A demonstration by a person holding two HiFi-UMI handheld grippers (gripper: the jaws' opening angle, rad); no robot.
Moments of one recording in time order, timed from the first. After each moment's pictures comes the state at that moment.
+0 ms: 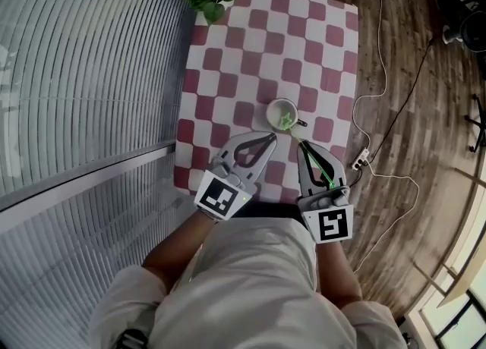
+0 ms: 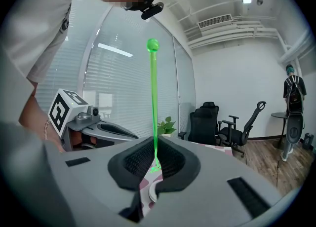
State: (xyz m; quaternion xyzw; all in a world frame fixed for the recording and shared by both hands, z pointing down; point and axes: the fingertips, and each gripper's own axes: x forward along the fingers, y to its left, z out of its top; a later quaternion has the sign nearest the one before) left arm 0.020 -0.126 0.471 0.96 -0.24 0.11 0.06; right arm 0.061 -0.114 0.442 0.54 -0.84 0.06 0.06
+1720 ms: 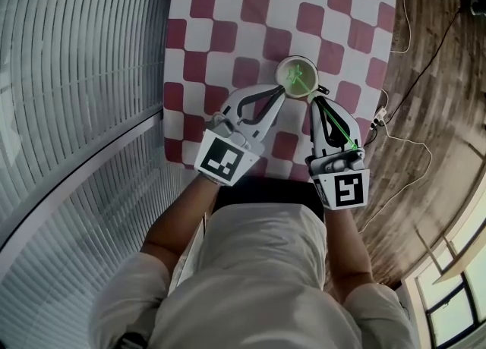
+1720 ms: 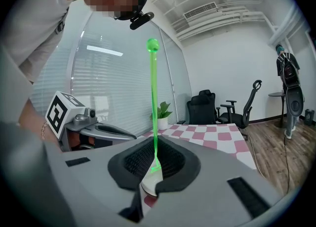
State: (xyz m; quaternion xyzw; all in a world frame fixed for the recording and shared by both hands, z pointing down) left arm 0.019 -0.162 0.569 0.95 -0.25 0.16 0.10; right arm 0.070 -0.149 0.548 0.54 -0.83 0.12 0.04
